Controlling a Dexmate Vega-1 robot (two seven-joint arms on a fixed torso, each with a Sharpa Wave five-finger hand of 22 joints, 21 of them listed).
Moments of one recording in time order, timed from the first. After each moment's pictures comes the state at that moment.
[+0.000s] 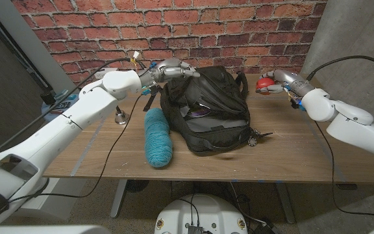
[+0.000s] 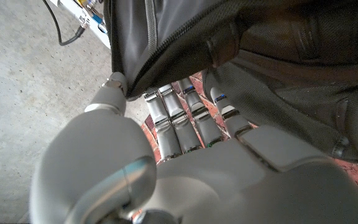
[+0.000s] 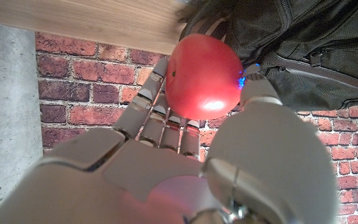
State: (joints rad) left arm 0.57 0.80 0.52 -1.80 -0.40 0.09 -0.38; left_hand 0.87 0.03 0.40 -0.14 0.24 0.87 -0.04 0.60 0.24 0.84 -0.14 0.52 0.63 0.70 -0.09 0.25 0.40 0.30 0.12 0.26 0.20; right arm -0.92 -1.08 -0.35 -1.91 -0.21 -0.24 -0.09; right_hand 0.94 -0.01 0.31 -0.16 0.18 0.52 -0.02 0.21 0.23 0.48 0.00 0.48 0.41 0.51 -0.05 0.32 0.39 0.73 -0.07 0.25 0.18
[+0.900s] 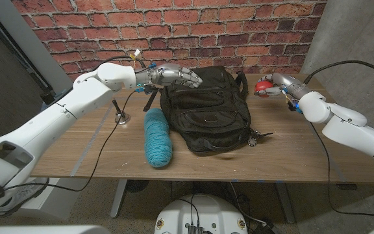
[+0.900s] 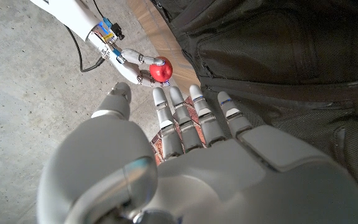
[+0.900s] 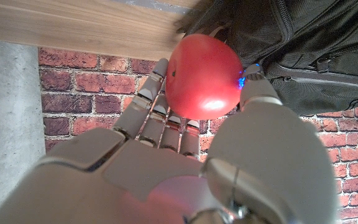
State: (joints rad) left arm 0.49 0.84 0.56 -1.74 -0.47 0.13 -0.58; left_hand 0.82 0.08 0.38 -0.12 0.23 0.56 -0.05 0.43 0.22 0.48 -0.04 0.37 0.61 0.48 0.01 0.19 0.37 0.22 0.17 0.24 0.20; right arm -0.90 -1.06 -0.39 -1.87 -0.20 -0.25 -0.10; right_hand 0.94 -0.01 0.31 -0.16 0.18 0.52 -0.02 0.21 0.23 0.48 0.00 0.48 0.42 0.51 -0.05 0.31 0.39 0.73 -0.07 0.25 0.18
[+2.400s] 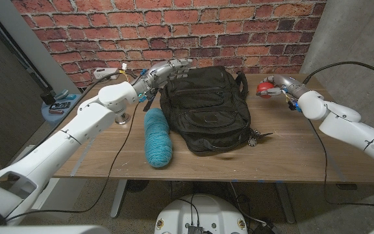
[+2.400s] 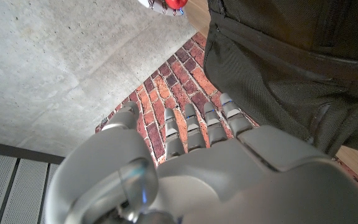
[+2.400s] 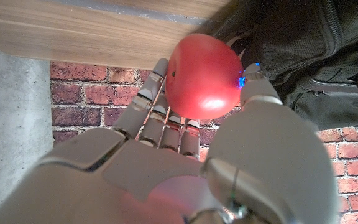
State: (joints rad) left arm 0.74 0.77 0.42 -1.79 -0.57 -0.01 -0.20; left_hand 0.67 0.18 0.40 -0.05 0.23 0.32 -0.05 0.22 0.20 0.26 0.06 0.21 0.47 0.21 0.11 0.19 0.24 0.20 0.18 0.24 0.20; right arm -0.79 -1.01 -0.47 -1.71 -0.20 -0.20 -0.07; right_hand 0.94 -0.01 0.31 -0.16 0.18 0.52 -0.02 0.21 0.23 0.48 0.00 0.48 0.42 0.51 -0.05 0.31 0.40 0.73 -0.07 0.25 0.18
